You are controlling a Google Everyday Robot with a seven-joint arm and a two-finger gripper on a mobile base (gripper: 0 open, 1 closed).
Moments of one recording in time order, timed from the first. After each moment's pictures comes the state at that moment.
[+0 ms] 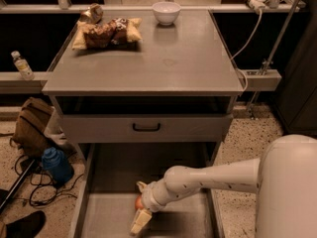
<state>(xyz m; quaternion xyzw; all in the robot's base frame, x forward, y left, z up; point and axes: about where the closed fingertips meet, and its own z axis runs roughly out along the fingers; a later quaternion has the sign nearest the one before) 0.454 0.087 0.389 -0.62 0.69 0.29 0.24</state>
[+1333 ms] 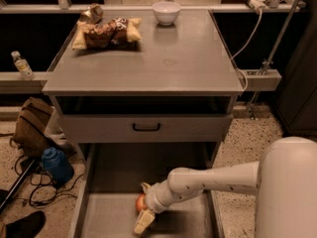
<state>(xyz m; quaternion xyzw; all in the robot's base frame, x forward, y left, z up) 0.454 0.075 0.372 -0.60 0.71 0.29 0.23</state>
